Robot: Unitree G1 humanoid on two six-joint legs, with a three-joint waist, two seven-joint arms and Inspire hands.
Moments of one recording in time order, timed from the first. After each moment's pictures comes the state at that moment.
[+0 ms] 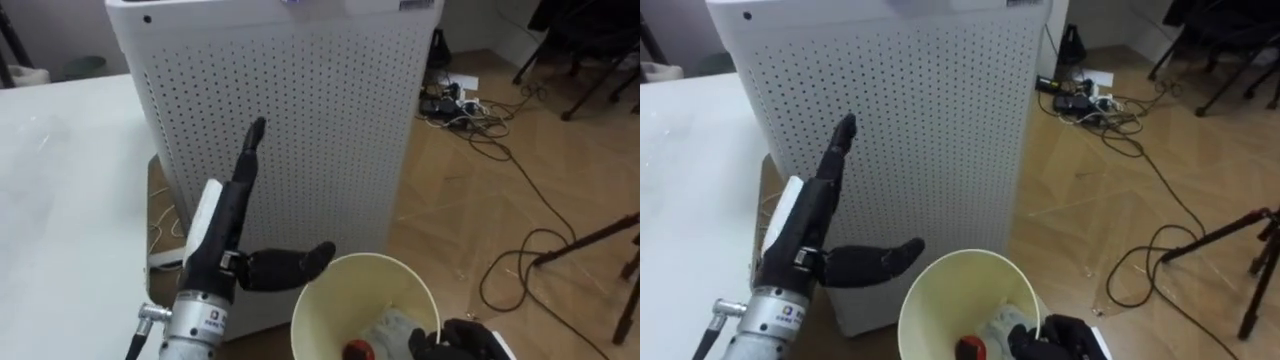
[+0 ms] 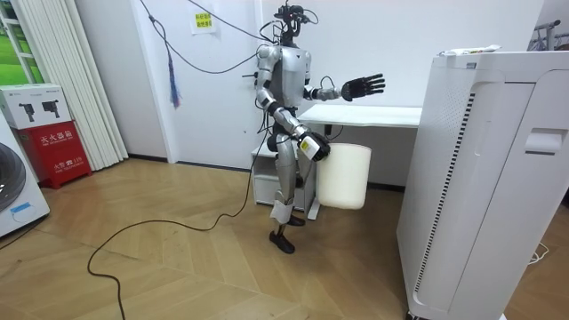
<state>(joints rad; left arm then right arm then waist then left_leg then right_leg) 0.01 0.22 -0.22 -0.11 0.24 -0.18 0.24 0.04 -0.26 0.20 0.50 0.39 -0.04 -0.12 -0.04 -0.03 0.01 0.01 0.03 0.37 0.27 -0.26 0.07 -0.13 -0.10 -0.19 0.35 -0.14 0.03</state>
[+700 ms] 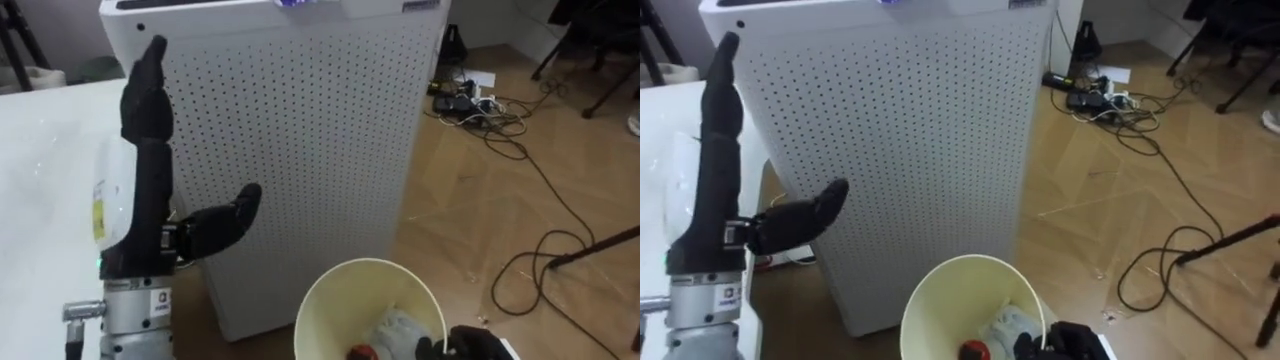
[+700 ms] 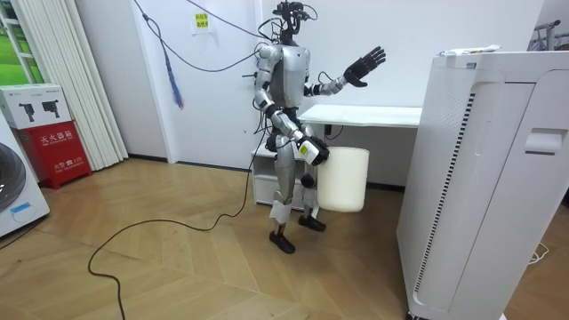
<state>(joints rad) 0.02 0.24 -0.10 -0.20 0.62 -0.27 0.53 0.12 -0.30 0.15 0.51 0.39 -0.09 -0.05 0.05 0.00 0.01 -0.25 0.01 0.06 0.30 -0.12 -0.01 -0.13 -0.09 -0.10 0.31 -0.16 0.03</state>
